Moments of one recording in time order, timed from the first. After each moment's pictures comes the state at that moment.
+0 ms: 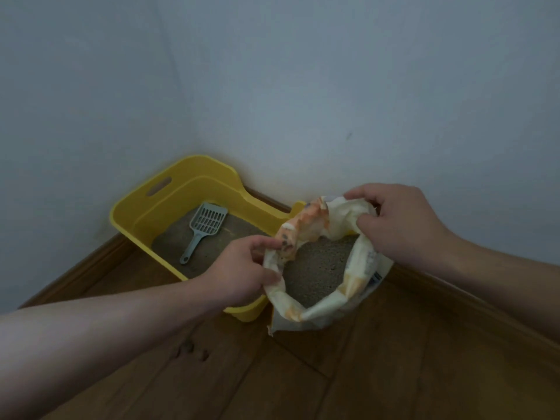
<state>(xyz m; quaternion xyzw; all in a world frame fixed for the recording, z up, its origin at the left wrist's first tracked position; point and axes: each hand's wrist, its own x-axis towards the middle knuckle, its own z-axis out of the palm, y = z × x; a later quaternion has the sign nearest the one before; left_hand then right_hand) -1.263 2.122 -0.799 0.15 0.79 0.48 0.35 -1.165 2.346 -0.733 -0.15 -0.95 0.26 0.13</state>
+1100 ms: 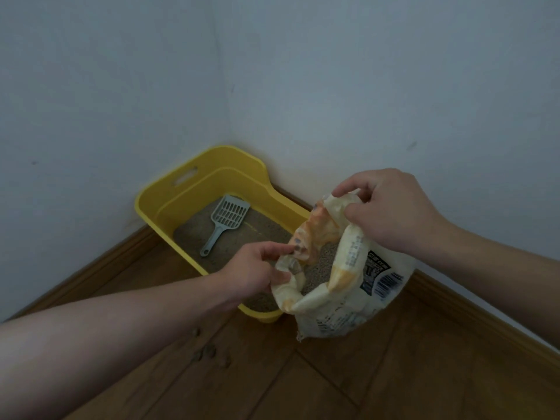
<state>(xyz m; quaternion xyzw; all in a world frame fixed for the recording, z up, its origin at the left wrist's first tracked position) -1.318 2.094 -0.837 0.08 0.73 0.56 0.40 -1.251 2.293 -0.725 -0.12 -0.94 0.30 0.09</state>
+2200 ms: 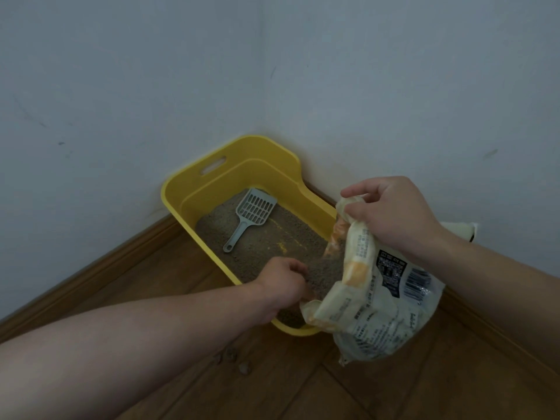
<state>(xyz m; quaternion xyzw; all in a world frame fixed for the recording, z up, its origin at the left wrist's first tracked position) -1.338 2.092 -0.868 -0.04 0.75 0.49 0.43 -1.323 2.268 -0.781 -0.18 -0.89 0.42 0.06</state>
